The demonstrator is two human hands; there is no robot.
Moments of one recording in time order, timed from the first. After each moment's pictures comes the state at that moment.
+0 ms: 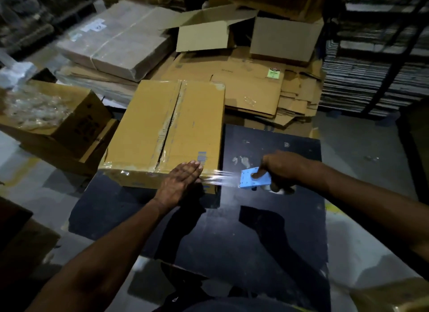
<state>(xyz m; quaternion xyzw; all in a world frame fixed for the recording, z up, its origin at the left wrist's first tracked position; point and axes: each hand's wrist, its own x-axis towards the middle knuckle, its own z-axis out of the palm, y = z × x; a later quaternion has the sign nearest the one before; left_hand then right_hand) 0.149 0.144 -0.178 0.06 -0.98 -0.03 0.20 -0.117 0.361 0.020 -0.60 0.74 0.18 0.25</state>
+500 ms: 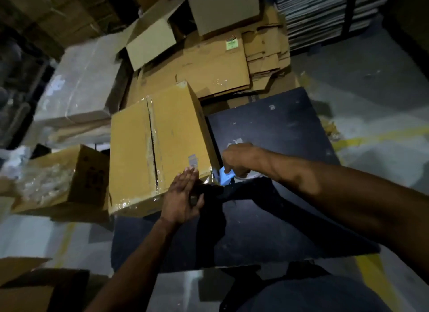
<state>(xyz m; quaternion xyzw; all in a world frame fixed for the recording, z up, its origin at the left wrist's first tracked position) 0.150 0.157 -0.137 0.09 -0.99 -0.07 0.07 -0.088 0.310 -0.078 -0.56 0.77 0.07 0.28</state>
